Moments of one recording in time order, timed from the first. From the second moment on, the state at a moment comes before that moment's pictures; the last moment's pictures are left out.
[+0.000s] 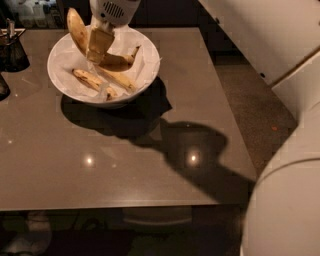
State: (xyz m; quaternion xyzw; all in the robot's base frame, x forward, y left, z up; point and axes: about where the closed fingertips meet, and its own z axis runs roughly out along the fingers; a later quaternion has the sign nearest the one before) arm 0.611 0.131 1.007 -0.70 0.65 0.09 0.29
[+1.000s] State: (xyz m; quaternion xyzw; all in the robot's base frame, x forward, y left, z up) arm 0.579 0.144 1.020 -0.70 0.62 0.14 0.32
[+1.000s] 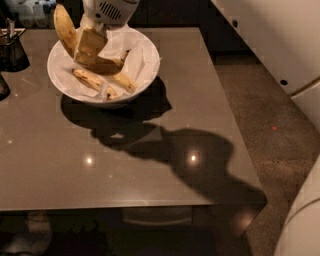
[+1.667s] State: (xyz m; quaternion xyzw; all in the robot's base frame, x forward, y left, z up) arm 0.513 0.152 1.028 -0.69 0.60 0.18 0.38
